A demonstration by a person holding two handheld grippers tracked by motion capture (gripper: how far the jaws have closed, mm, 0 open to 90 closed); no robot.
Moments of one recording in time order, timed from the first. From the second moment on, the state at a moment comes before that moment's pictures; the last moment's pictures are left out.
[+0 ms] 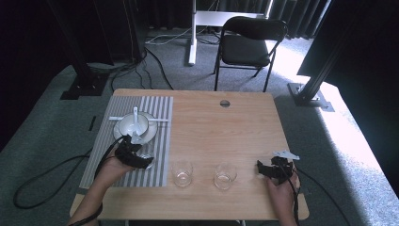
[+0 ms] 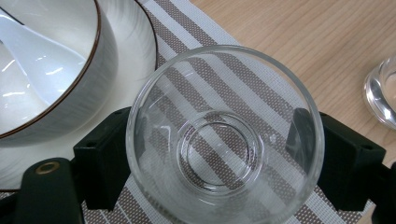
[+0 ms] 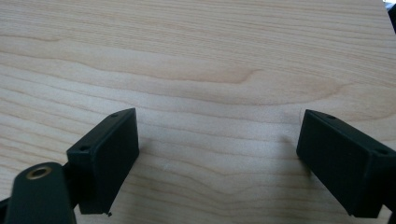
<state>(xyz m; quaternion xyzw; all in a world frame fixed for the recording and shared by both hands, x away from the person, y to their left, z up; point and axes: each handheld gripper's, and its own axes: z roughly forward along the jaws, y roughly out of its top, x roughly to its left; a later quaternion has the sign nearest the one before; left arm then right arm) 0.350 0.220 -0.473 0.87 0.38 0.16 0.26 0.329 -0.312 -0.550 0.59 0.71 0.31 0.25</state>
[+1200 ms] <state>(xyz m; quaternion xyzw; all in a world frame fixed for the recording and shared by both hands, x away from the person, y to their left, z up) 0.326 0.253 -0.504 0.84 0.43 0.18 0.27 0.329 -0.312 -0.550 0.59 0.71 0.31 0.25</state>
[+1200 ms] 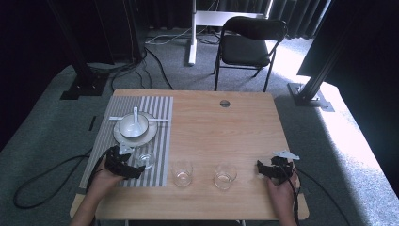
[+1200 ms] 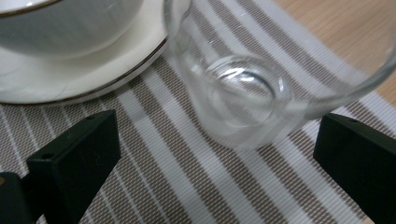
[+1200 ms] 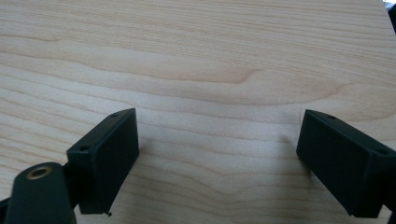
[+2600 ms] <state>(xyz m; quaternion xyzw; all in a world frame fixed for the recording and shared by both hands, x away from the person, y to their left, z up) 0.274 0.331 -0.538 0.73 0.59 0.24 0.26 0.329 -0.312 -0.550 0.59 0.71 0.31 0.25</state>
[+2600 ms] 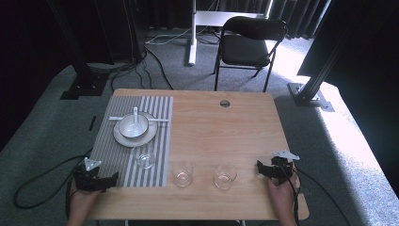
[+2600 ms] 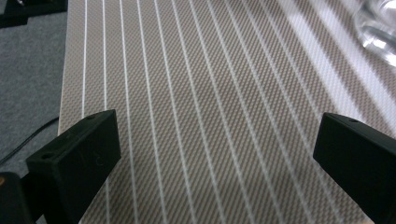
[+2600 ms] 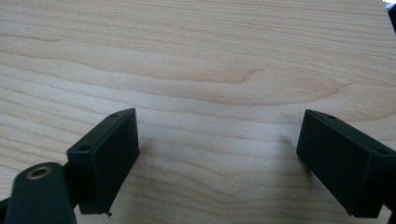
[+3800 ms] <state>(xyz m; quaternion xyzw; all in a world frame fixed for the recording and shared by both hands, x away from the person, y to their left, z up) 0.233 0.347 -0.550 0.71 0.59 0.26 0.29 0.329 -0.312 -0.550 0.59 0.71 0.31 0.25</state>
